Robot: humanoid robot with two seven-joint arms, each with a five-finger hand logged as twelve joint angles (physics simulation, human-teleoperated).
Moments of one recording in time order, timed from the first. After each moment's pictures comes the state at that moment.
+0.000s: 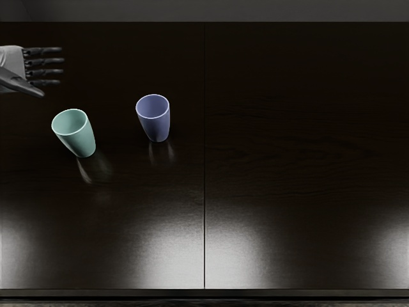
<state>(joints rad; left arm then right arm) -1.28 0.96 -0.01 -0.95 -0.23 -0.61 0.25 -0.03 0.00 0.19 0.28 -0.12 -0.29 -0.16</state>
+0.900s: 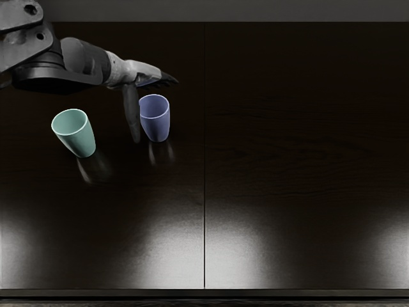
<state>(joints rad) -1.54 0.50 -0.01 -1.24 0.63 -0.35 0.51 -0.03 0.00 0.19 0.27 -0.12 -0.29 -0.16</state>
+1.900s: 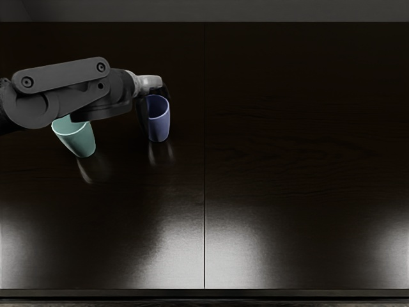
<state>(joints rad) -1.45 0.32 0.07 -1.12 0.87 -0.13 0.60 -0.03 0.00 0.19 0.27 -0.12 -0.29 -0.16</state>
